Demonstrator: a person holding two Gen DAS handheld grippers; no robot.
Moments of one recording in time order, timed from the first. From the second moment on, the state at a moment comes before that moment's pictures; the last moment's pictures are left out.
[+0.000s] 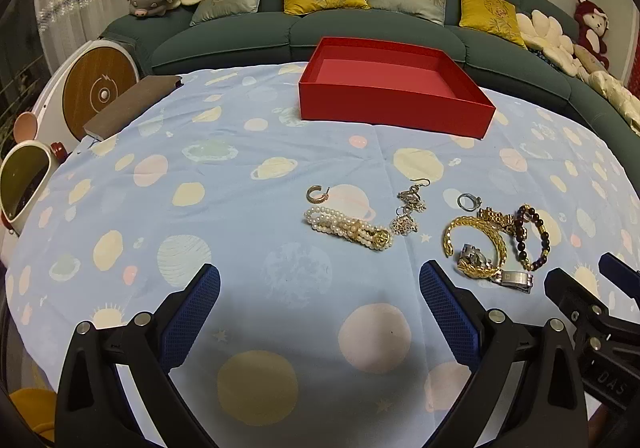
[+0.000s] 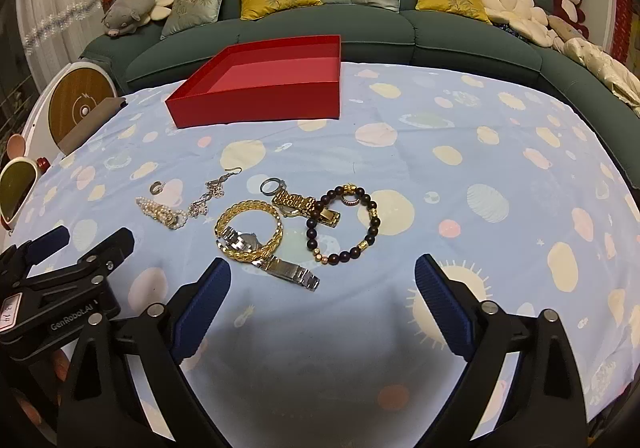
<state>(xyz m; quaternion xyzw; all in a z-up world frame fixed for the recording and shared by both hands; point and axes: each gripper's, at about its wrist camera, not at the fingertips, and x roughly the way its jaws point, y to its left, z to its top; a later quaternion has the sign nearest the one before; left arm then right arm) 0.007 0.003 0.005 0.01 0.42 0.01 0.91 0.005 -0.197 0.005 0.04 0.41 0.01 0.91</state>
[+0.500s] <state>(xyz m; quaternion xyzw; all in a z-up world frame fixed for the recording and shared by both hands) 0.021 0.014 -0.005 -0.01 0.44 -0.02 0.90 0.049 -0.195 -0.029 0.02 0.45 0.03 0.89</state>
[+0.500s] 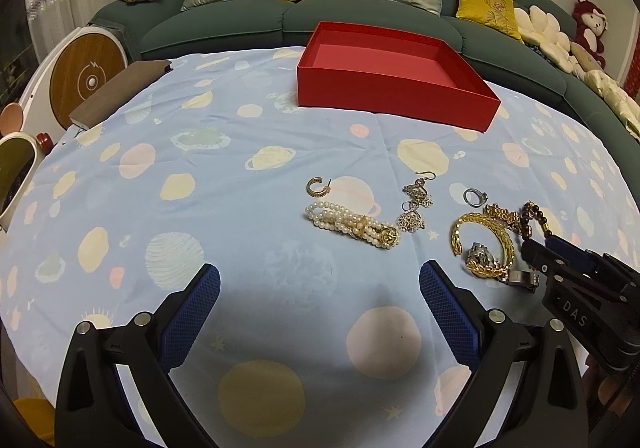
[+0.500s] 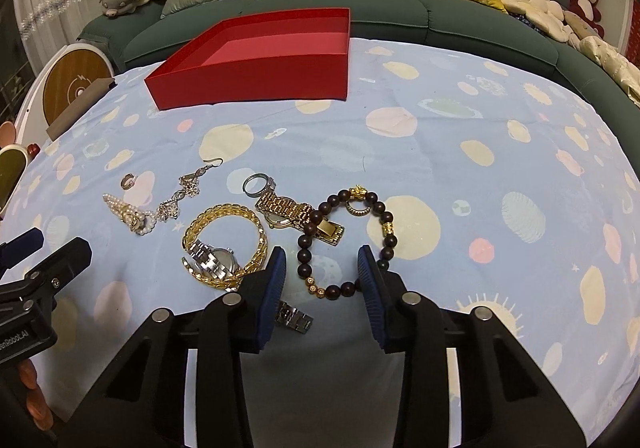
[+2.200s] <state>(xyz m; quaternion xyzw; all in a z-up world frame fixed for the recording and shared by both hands) 0.054 -0.093 -0.040 0.05 0.44 -0.14 0.88 0.034 -0.241 -0.011 0.07 0.42 0.02 0.90</state>
